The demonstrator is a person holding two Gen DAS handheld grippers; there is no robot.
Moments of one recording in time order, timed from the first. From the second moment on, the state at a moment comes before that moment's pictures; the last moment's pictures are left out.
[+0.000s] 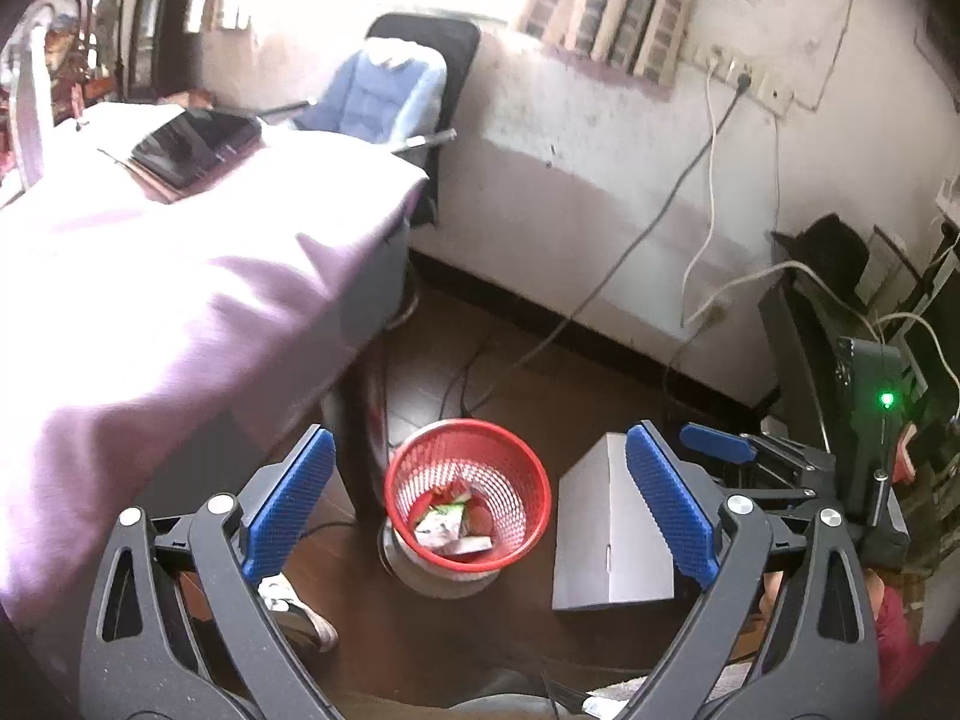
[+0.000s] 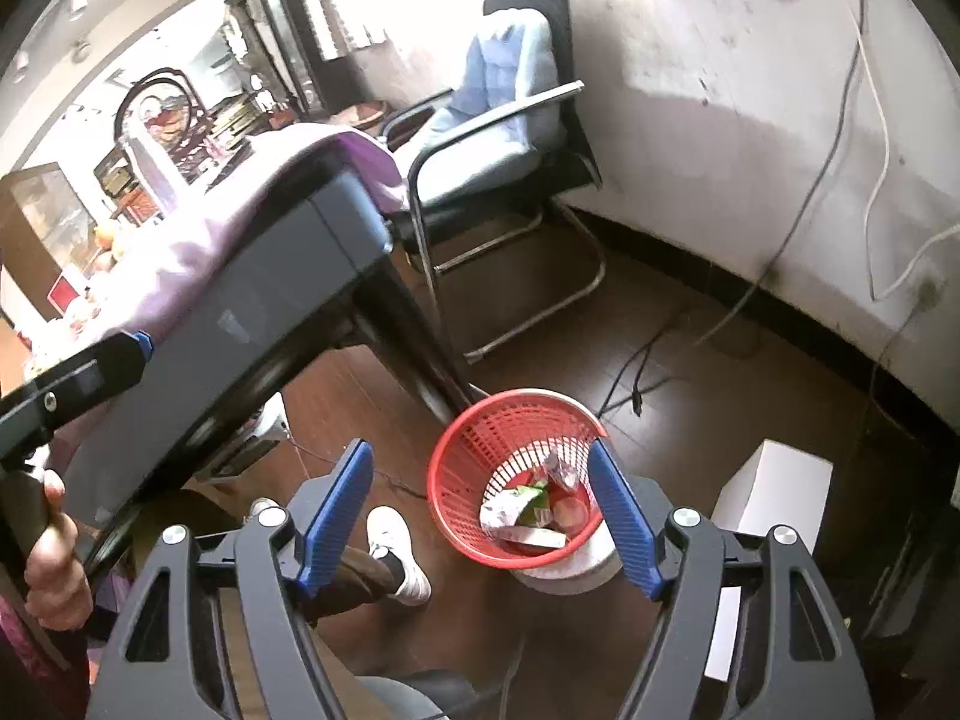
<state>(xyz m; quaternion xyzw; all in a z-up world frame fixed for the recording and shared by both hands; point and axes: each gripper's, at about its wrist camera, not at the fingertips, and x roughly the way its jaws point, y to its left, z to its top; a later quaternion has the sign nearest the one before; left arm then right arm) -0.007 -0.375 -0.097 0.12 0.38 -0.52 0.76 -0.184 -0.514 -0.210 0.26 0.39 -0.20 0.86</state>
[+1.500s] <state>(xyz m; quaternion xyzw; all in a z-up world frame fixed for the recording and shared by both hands) 0.293 0.045 -0.040 -0.07 0.36 -0.11 0.92 0.072 -0.261 -0.101 0.07 0.39 0.05 0.92</state>
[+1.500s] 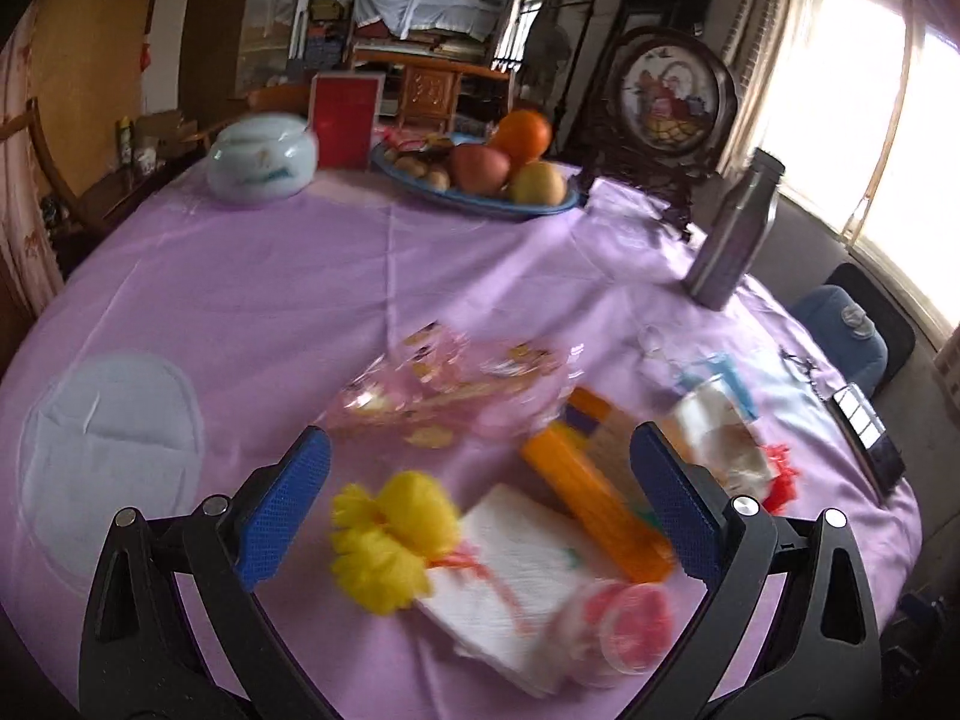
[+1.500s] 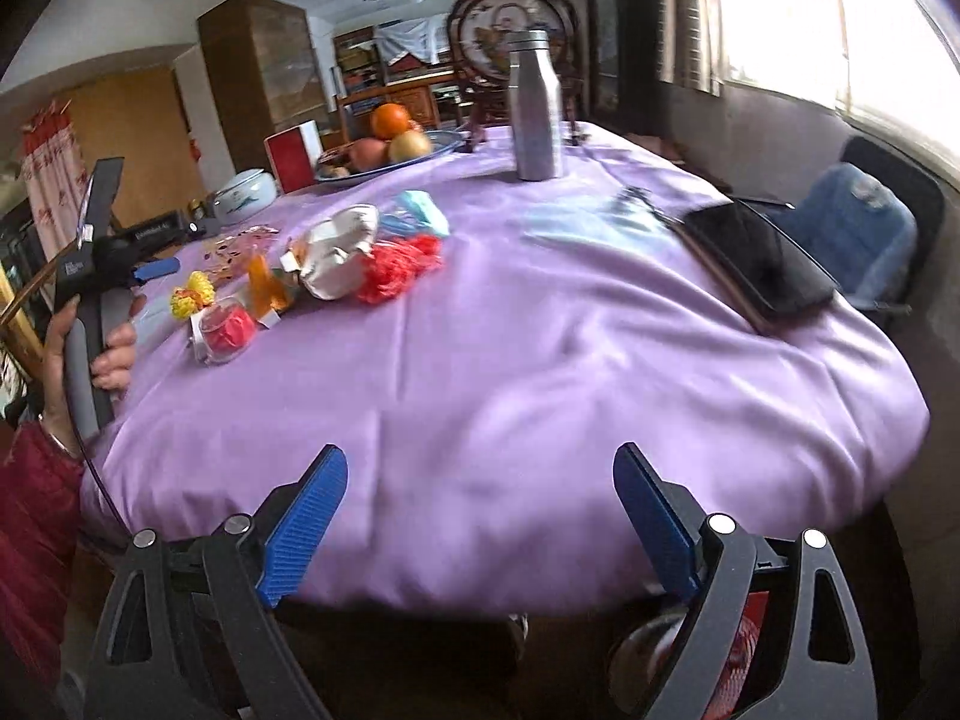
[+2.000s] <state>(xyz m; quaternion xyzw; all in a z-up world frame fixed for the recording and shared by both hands) 0.299 0.062 -0.047 -0.10 0.39 -0.09 0.91 0.199 -0.195 -0.092 0.07 0.40 0.11 0.91</state>
